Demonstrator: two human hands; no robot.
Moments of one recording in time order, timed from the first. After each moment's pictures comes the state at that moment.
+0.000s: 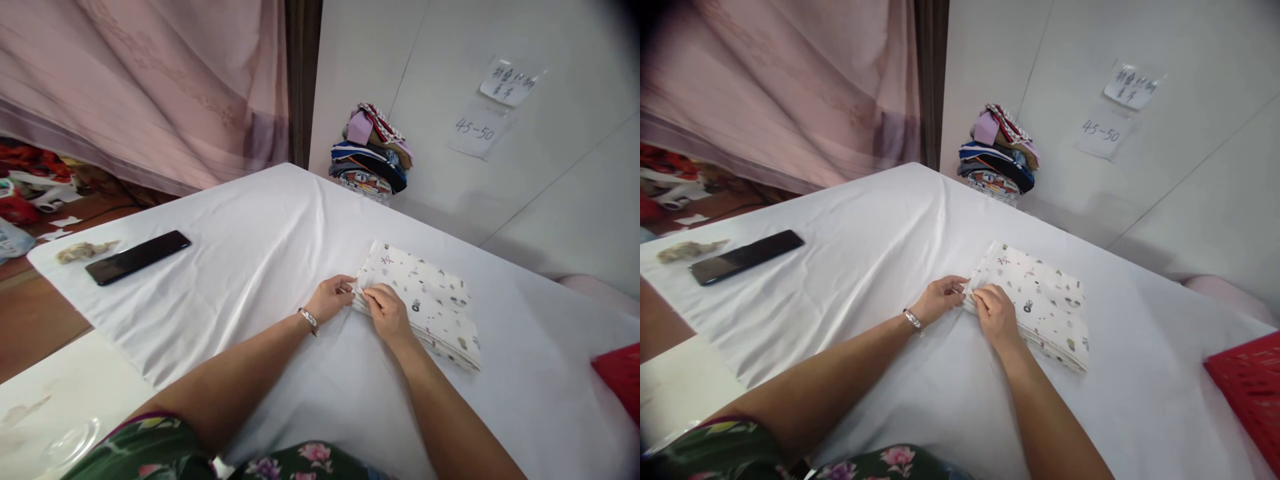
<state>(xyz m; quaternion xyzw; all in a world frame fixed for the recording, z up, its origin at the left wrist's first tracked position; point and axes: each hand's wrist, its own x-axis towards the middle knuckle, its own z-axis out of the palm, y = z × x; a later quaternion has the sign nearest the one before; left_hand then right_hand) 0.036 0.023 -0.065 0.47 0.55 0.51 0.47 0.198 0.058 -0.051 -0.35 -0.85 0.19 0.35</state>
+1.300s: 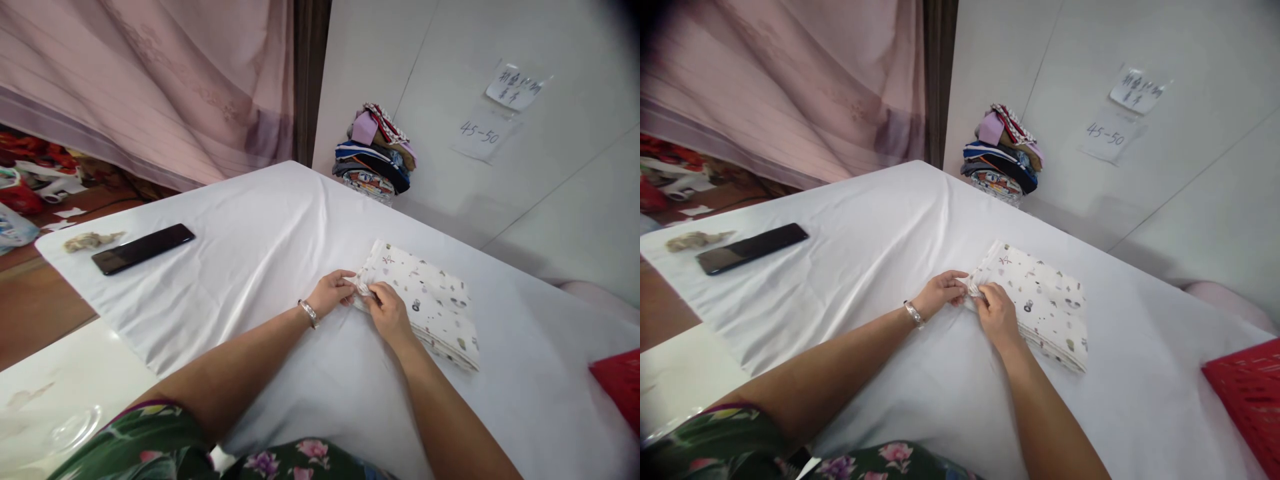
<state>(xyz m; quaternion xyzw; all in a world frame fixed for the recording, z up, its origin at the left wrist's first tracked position) 0.036 0.025 -0.056 0.40 0.50 0.53 0.55 0.200 0.059 -0.052 -0.35 -0.86 0.17 0.34</state>
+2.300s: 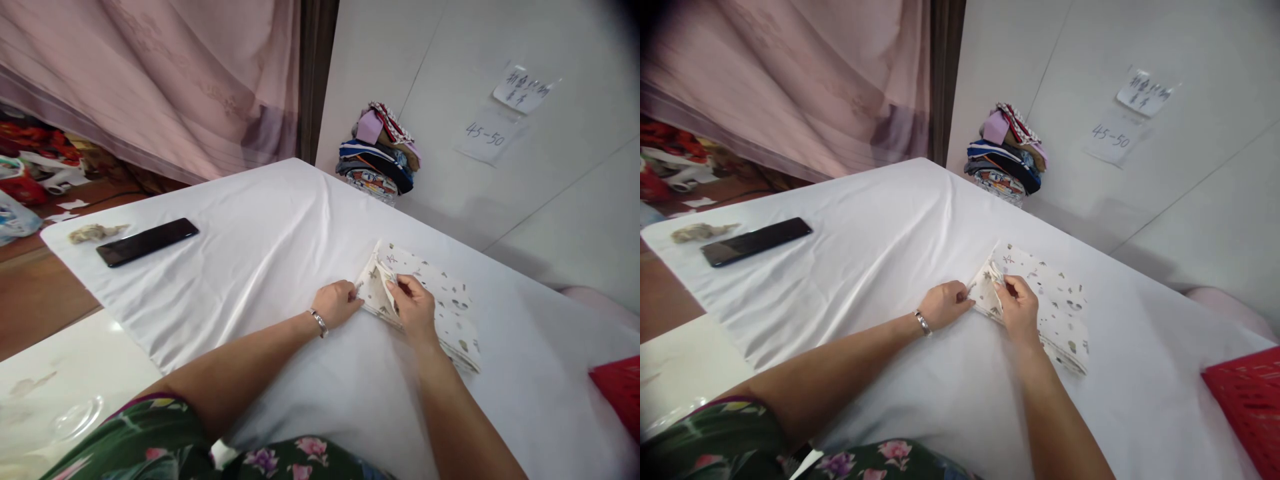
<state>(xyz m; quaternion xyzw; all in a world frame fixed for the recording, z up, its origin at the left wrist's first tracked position) 0.047 0.010 -0.051 0.62 0.69 0.29 0.23 0.211 0.061 -0.026 -0.43 -0.71 0.32 0.46</state>
